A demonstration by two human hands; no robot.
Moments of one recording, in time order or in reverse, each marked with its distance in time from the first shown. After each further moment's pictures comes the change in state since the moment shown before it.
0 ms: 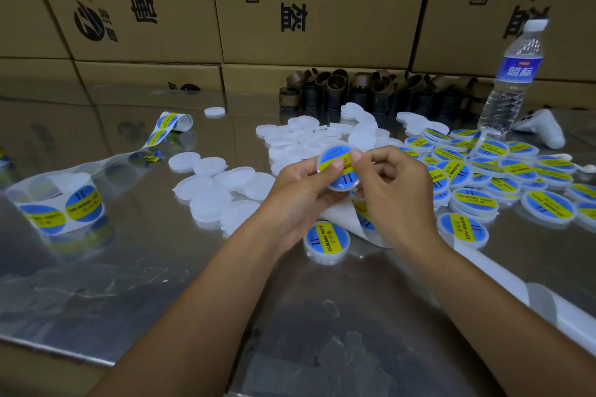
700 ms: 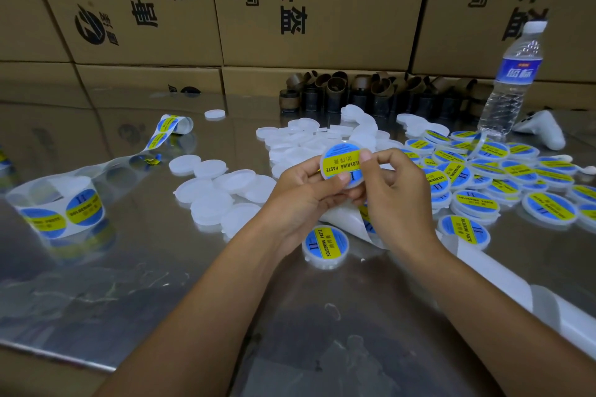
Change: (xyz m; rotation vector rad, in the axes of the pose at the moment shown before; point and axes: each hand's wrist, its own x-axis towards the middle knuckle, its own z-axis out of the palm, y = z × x) left_hand -0.003 0.000 -0.001 0.076 -0.013 0.044; right_hand -0.002 0.001 0.001 -0.009 -0.004 0.024
